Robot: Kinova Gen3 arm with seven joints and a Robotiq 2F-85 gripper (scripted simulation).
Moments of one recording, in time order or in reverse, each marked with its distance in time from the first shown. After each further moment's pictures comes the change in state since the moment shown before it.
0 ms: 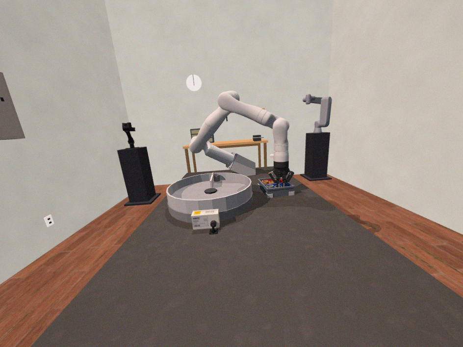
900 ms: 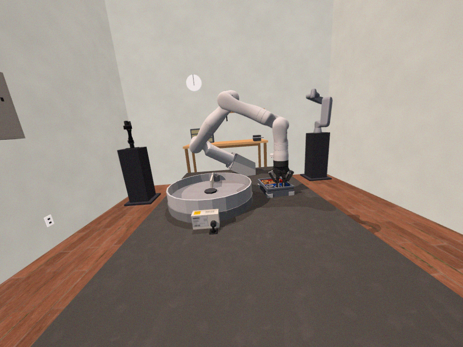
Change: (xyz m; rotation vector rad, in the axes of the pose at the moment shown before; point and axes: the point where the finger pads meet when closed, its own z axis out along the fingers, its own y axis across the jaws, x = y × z) arm 0.000 -0.002 -0.004 0.001 0.000 0.000
